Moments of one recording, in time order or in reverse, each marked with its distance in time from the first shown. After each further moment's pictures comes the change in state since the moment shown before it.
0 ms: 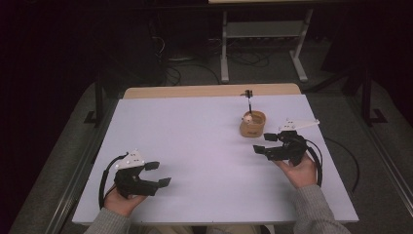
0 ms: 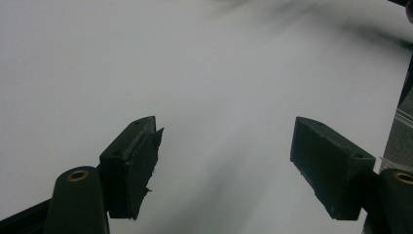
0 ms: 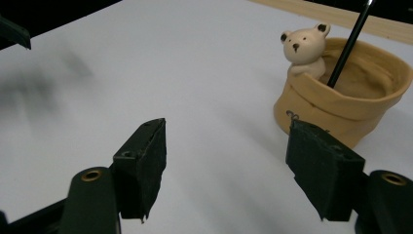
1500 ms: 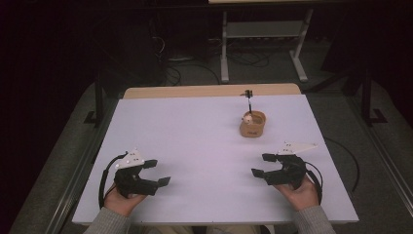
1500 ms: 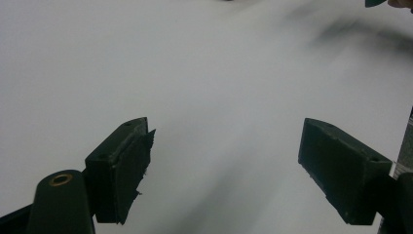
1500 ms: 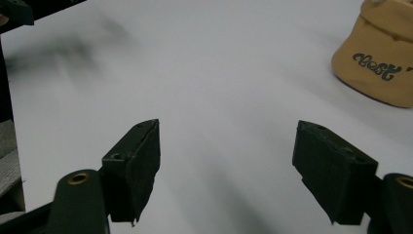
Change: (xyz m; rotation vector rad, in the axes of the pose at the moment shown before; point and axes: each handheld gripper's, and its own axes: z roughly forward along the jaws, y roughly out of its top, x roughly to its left) left arm 0.003 -0.001 0.001 -0.012 0.025 -0.002; right arm 0.035 -0.044 -0.005 0.030 0.061 -0.003
